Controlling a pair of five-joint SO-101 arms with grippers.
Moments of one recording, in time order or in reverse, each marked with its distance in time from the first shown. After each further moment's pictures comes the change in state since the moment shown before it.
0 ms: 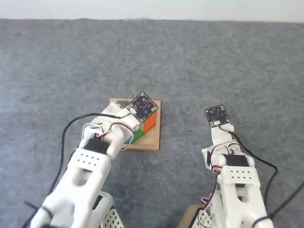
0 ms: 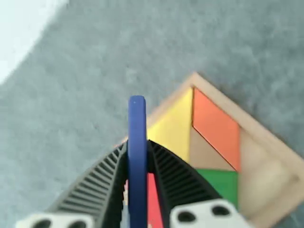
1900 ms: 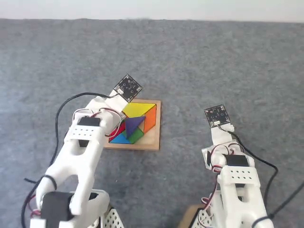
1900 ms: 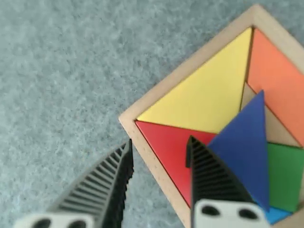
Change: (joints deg) left arm -11.1 20.7 -14.3 6.2 -2.1; right arm 0.0 0.0 0.0 0.0 0.0
